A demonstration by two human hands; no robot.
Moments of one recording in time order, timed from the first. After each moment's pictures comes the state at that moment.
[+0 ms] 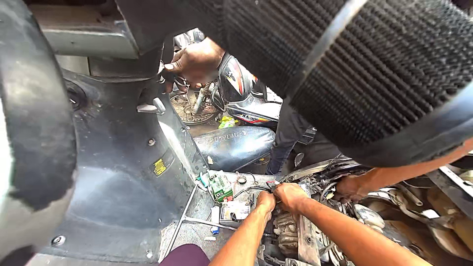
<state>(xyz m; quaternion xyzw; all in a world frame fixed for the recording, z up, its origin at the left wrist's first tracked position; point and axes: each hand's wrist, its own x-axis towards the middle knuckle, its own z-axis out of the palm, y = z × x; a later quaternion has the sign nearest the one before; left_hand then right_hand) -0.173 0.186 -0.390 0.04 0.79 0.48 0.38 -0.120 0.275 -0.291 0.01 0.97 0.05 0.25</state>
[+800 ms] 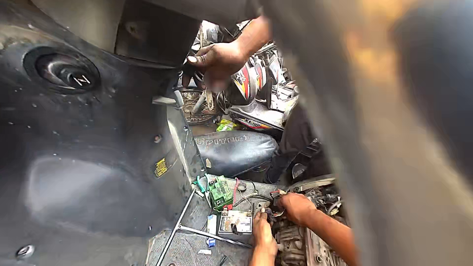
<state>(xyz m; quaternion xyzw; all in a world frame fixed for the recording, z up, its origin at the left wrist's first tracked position) -0.123 0.159 -0.399 -0.21 0.39 0.86 0.24 -0.131 0.270 -0.283 0.05 0.96 0.05 0.28</state>
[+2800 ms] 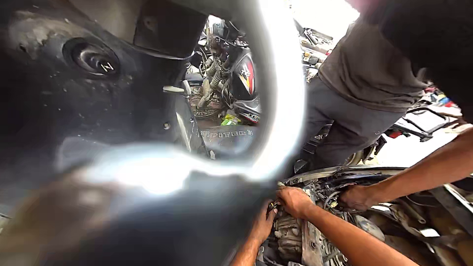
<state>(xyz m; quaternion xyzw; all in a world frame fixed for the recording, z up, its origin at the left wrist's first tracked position) -0.140 0.130 -0.453 0.29 0.75 0.57 0.15 -0.123 0.268 -0.292 0.01 0.97 0.04 0.24</state>
